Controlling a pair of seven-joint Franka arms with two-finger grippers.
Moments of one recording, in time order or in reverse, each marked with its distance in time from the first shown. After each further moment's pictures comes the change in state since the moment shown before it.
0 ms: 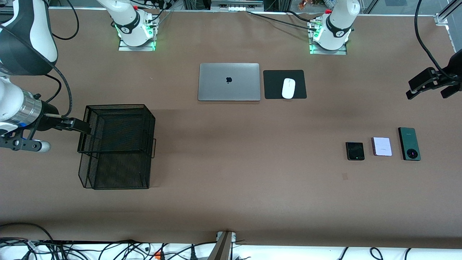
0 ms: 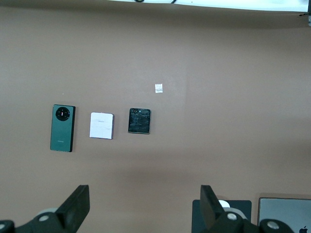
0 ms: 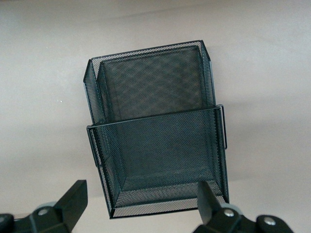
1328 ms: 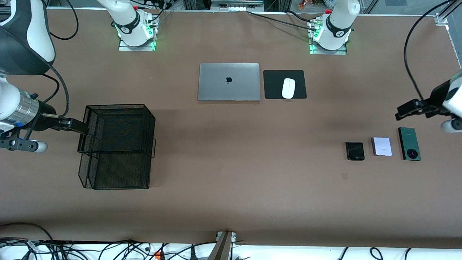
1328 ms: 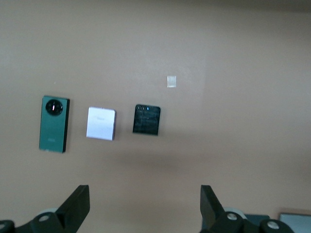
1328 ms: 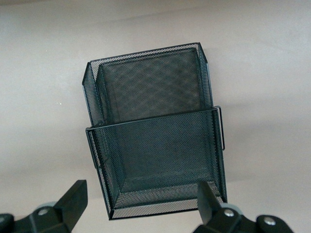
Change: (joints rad) left arm 0.049 0.083 0.014 -0.188 -0.010 0.207 0.039; right arm -0.003 0.000 -0.003 0.007 0.000 0.000 0.000
